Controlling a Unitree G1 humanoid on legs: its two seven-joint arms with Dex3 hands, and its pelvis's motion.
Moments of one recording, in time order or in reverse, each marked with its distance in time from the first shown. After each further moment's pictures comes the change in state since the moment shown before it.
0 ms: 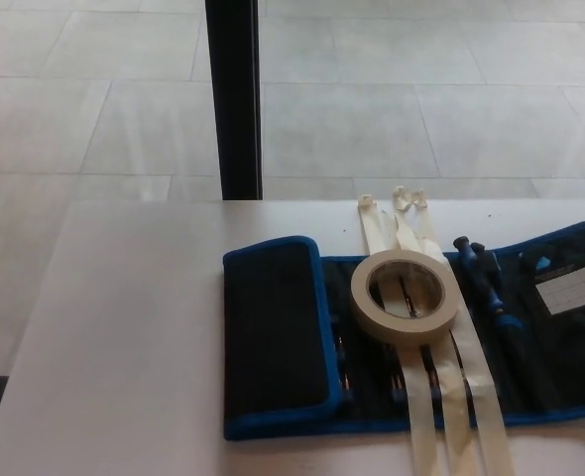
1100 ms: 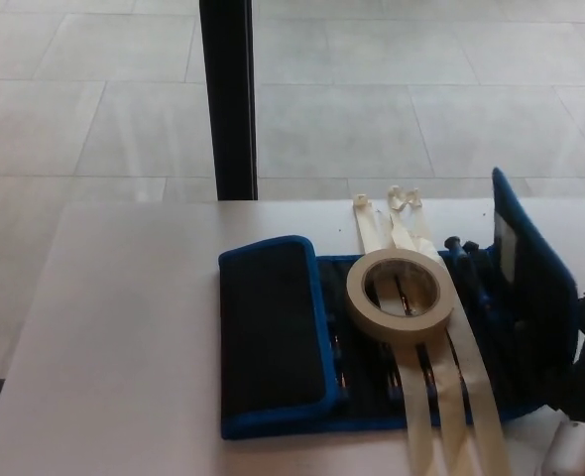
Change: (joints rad) left_arm -0.001 0.000 0.000 0.000 0.000 0.000 0.000; right_arm 0.142 0.291 0.760 -0.034 -0.424 -0.004 -0.138
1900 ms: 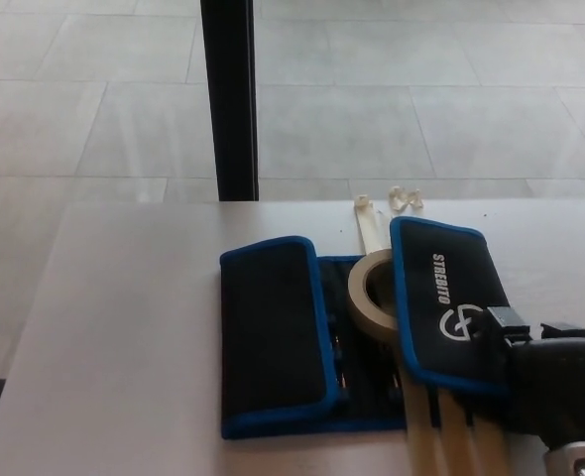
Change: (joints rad) left_arm -0.001 0.003 -0.001 0.000 0.000 0.000 0.000; right_arm -0.031 -0.201 0.510 0.076 -0.281 0.071 -0.038
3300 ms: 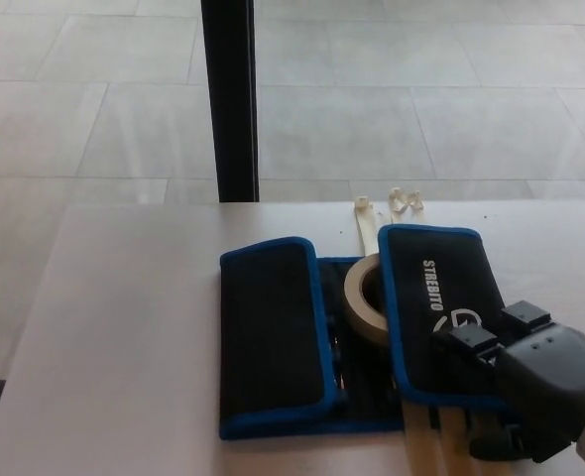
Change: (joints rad) left_arm -0.001 -0.028 -0.005 -0.012 0.000 0.000 0.006; right_arm 0.023 -0.370 0.260 -0.506 0.065 -0.028 0.632
